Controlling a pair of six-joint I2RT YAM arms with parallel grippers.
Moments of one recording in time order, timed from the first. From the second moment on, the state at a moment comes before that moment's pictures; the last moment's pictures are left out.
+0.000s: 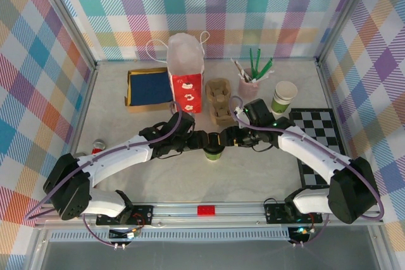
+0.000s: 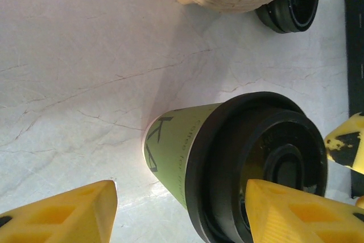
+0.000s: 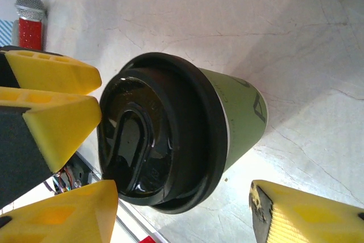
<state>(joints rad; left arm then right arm) -0.81 1.35 0.90 -0.42 0.04 -0.85 0.57 1.30 0.88 -0.56 -0.51 0.49</state>
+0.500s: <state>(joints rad) -0.82 1.36 0.88 -0.38 0.04 -0.85 0.57 1.34 0.82 -0.47 -0.52 0.50</state>
